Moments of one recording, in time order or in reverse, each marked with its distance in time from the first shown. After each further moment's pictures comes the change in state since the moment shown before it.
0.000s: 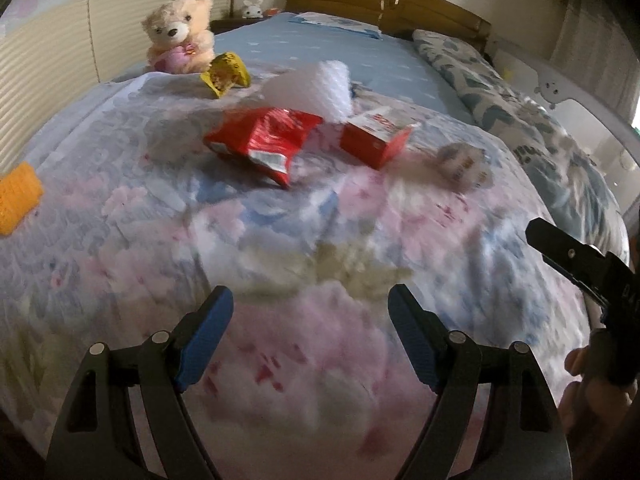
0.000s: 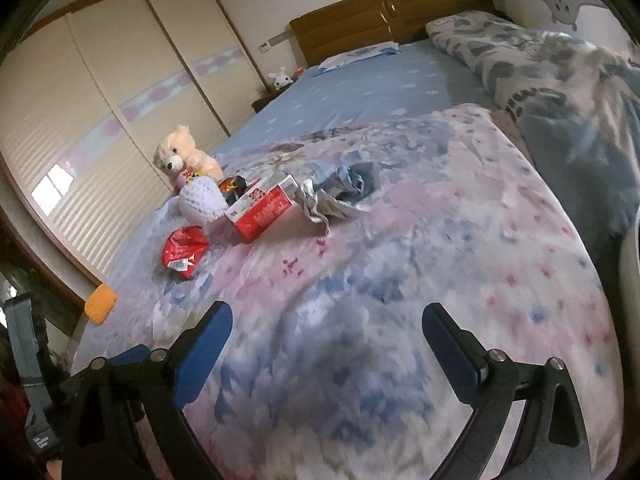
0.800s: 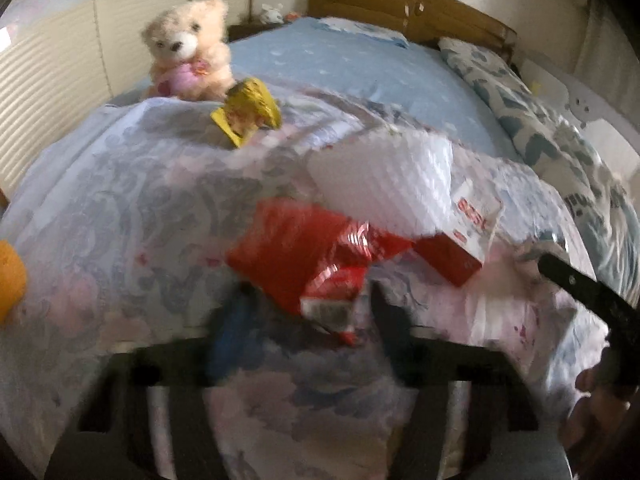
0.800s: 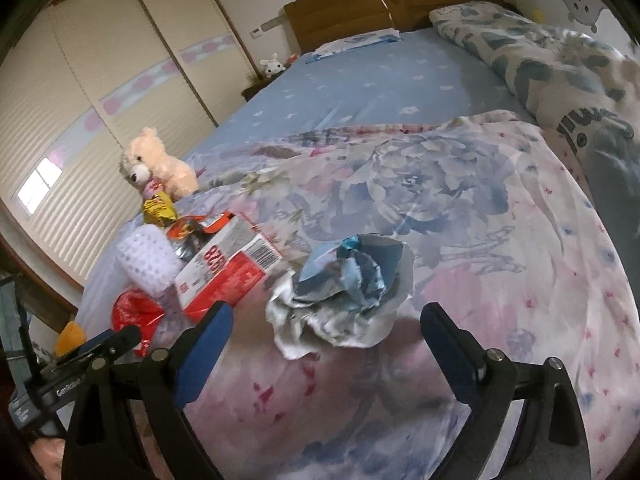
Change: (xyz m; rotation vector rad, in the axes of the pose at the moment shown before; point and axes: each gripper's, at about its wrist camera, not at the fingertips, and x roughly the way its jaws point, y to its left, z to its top) left arm 0.064 0.029 0.084 -0.007 -0.001 0.045; right arm 0.092 -0.007 0.063 0.013 0.057 -0.026
